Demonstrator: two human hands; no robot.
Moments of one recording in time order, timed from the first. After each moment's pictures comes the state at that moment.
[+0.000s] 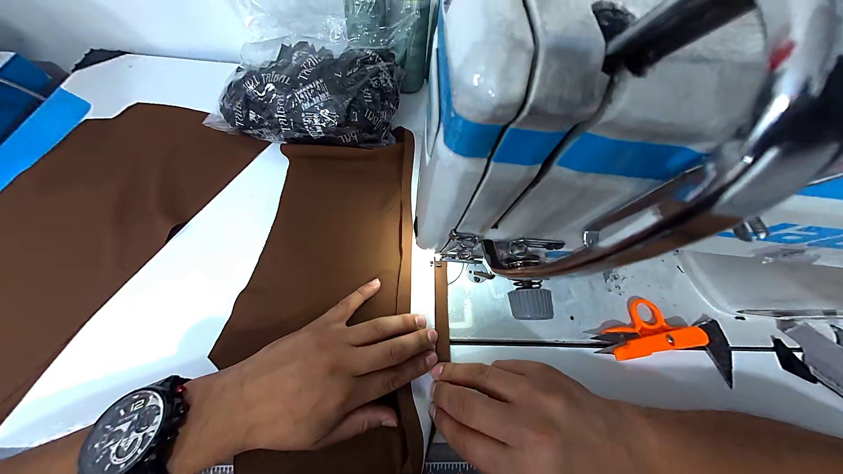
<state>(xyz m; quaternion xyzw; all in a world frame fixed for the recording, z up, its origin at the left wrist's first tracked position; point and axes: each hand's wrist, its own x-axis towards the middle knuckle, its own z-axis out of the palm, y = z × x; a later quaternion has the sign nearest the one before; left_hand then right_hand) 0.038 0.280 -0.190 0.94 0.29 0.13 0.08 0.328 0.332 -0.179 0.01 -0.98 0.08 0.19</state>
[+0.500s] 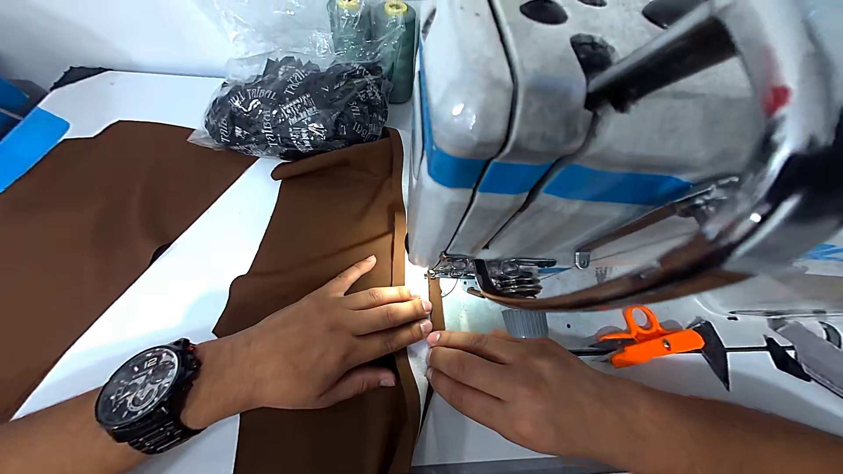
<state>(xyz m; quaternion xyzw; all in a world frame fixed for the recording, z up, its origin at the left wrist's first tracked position) 0.027 0.324 -0.188 0.95 0.28 0.13 0.05 0.323 0.357 -0.180 -0.04 -0.98 0.05 0.19</state>
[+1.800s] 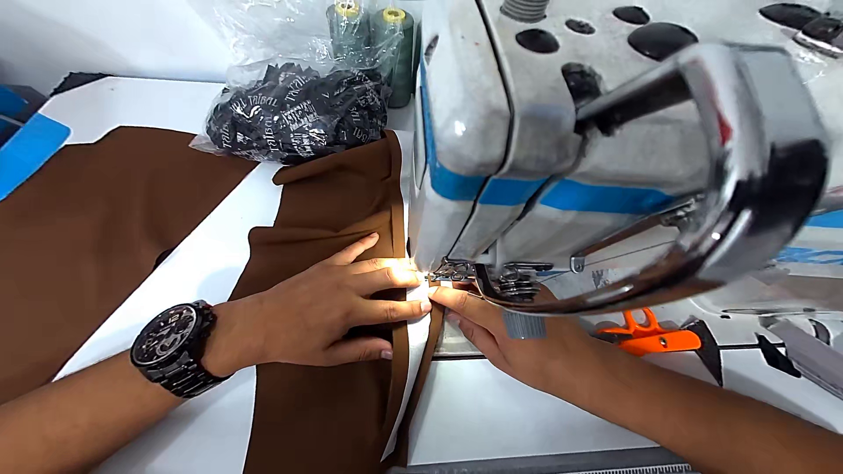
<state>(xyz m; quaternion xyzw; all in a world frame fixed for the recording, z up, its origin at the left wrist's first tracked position) 0.017 0.354 -0.183 0.94 0.28 0.16 0.07 0.314 0.385 -0.192 -0.28 -0.95 0.05 0.15</state>
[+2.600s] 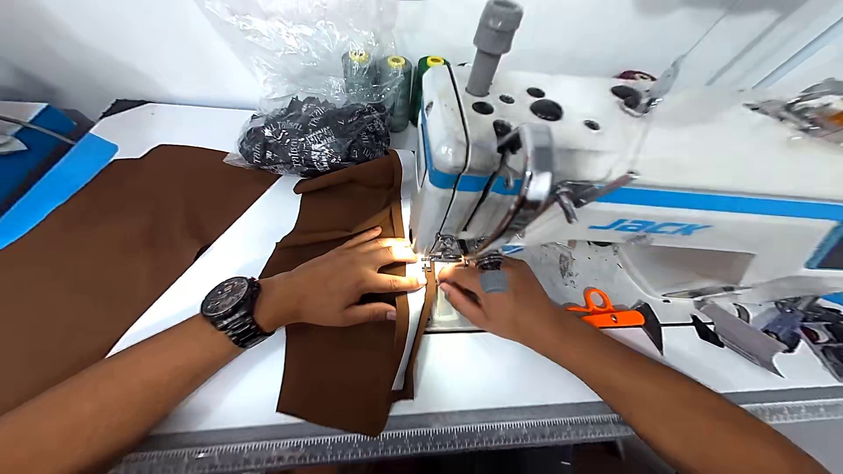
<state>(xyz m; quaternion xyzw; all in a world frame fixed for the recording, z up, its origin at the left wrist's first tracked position) 0.014 0.366 -0.184 0.94 0.28 0.16 0.06 0.311 0.396 -0.189 -0.28 -0.93 0.00 0.23</state>
